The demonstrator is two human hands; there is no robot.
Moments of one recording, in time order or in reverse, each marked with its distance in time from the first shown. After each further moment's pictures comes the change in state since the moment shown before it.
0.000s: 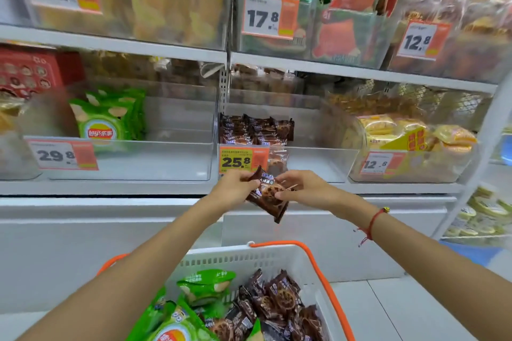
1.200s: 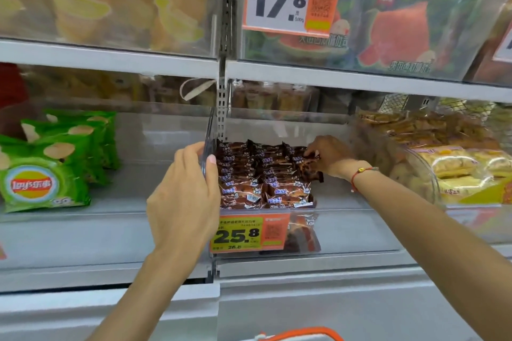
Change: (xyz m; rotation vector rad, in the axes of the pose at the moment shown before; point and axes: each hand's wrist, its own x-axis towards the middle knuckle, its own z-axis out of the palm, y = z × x) left_hand 0.083 0.008 -0.051 0.569 0.813 0.138; right_hand 0.243 0.053 -0.106 -0.852 0.328 -0.086
